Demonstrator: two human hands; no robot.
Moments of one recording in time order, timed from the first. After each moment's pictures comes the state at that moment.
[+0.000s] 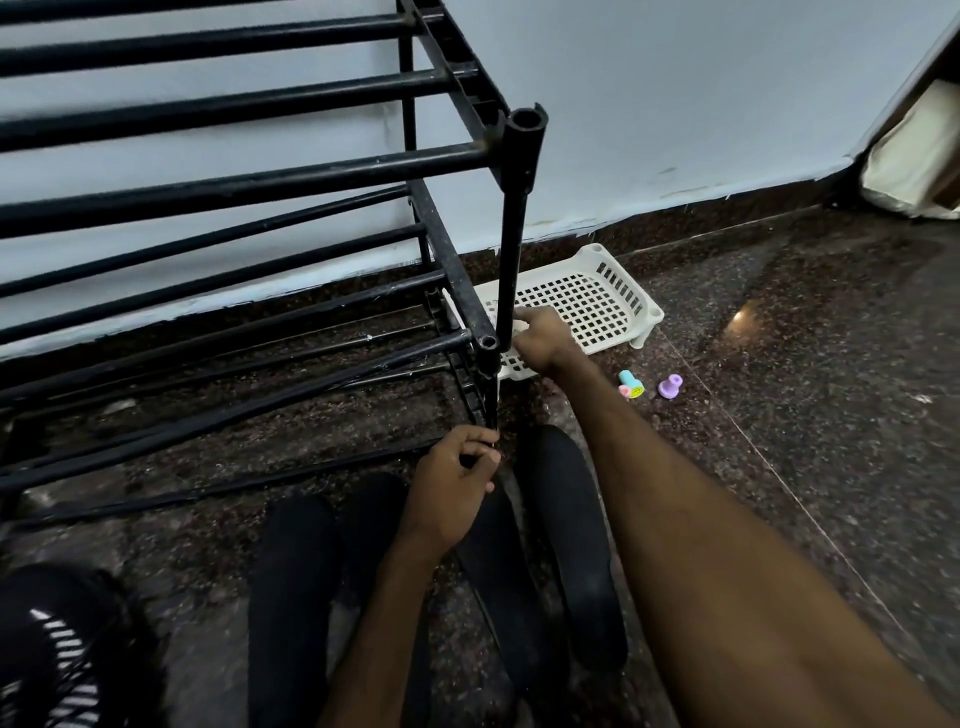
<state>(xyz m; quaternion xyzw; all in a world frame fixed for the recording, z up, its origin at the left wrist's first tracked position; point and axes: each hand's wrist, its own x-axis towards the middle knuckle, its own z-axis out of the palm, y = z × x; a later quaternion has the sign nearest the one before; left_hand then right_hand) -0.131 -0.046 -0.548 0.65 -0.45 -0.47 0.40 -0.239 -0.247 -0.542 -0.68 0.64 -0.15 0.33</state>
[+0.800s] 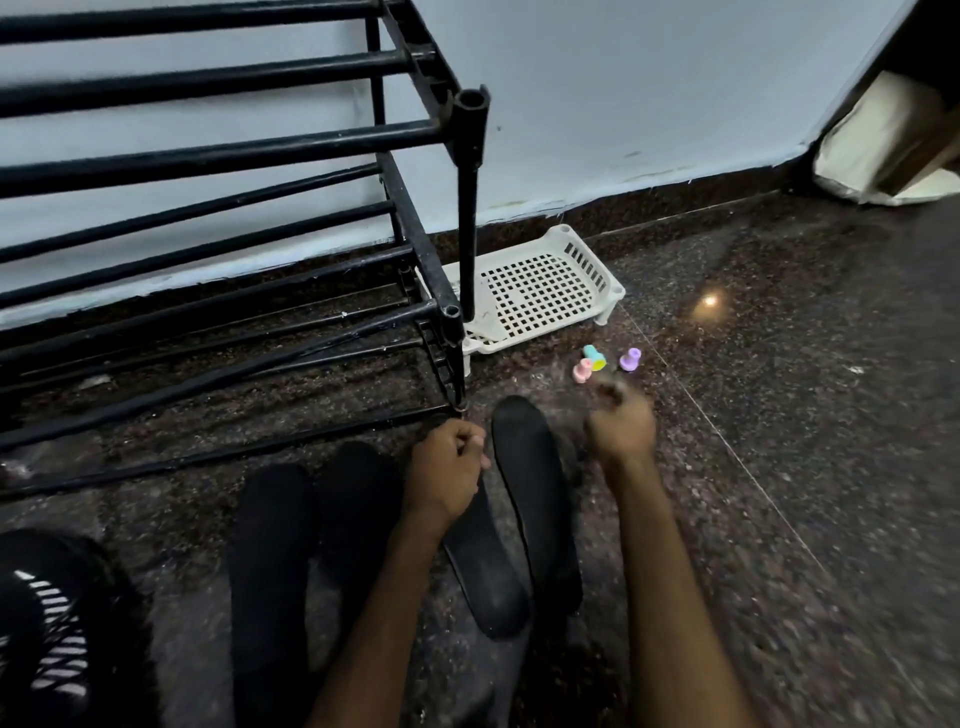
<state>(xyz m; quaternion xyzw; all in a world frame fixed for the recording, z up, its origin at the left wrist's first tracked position) -0.162 -0.034 -0.554 0.70 -0.46 -0.43 0.34 -0.345 -0.103 -0.550 -0.44 0.75 -0.36 0.35</state>
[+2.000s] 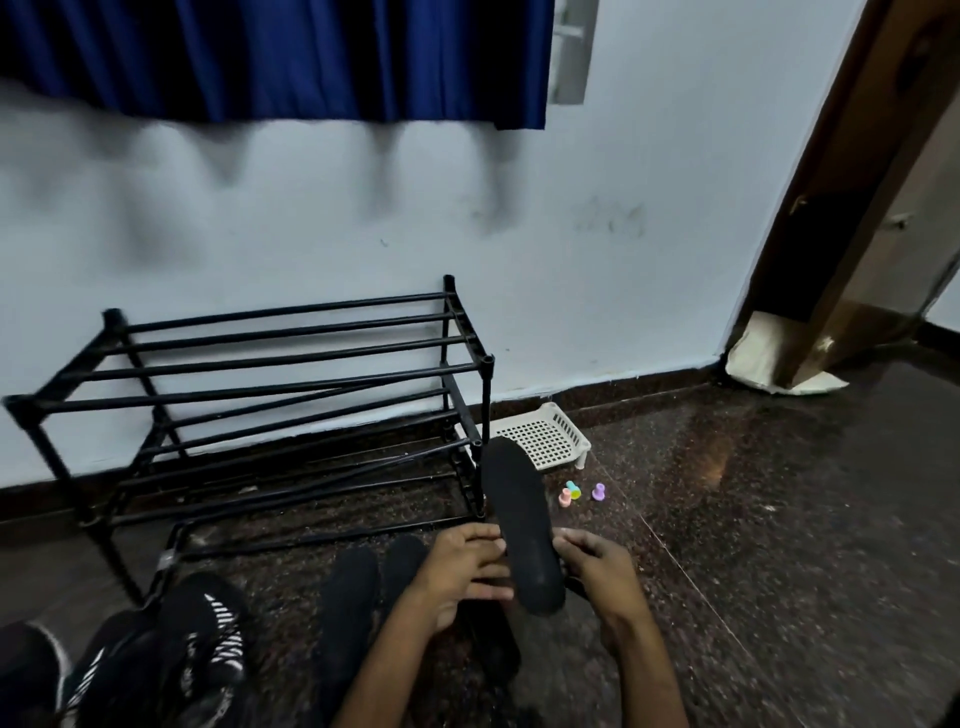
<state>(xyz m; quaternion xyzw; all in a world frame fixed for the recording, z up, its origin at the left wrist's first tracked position) -0.172 0.112 -0.379 0.55 -0.32 -0.63 0.44 -0.353 0.094 -0.379 -0.42 0.55 -0.43 0.57</state>
